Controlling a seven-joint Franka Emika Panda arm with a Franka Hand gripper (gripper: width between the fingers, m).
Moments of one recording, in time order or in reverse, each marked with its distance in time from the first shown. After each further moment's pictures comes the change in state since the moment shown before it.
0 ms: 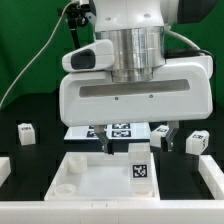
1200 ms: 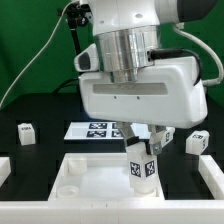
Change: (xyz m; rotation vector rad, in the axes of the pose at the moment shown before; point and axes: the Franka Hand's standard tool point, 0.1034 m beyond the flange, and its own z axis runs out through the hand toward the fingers) arm -0.005 -0.004 0.002 0.082 -0.005 0.922
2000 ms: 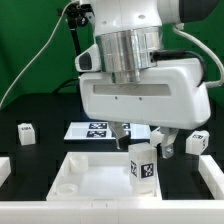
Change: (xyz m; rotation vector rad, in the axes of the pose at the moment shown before) arm 0.003 0.000 0.001 -0.015 0.005 -0.284
